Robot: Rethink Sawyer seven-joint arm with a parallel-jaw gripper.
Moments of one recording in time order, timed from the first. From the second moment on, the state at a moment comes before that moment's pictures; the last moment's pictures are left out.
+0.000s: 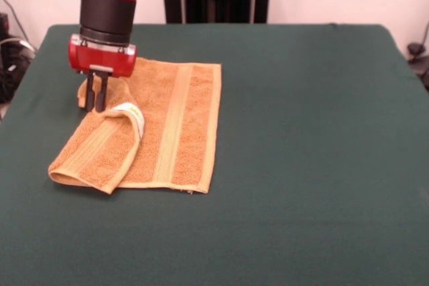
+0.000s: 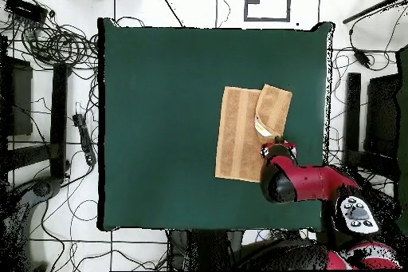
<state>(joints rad) -0.51 -0.43 -0.05 1.63 -0.74 -0.10 1.86</state>
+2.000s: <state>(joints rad) -0.16 -0.35 -0.40 1.76 -0.26 -0.07 1.98</state>
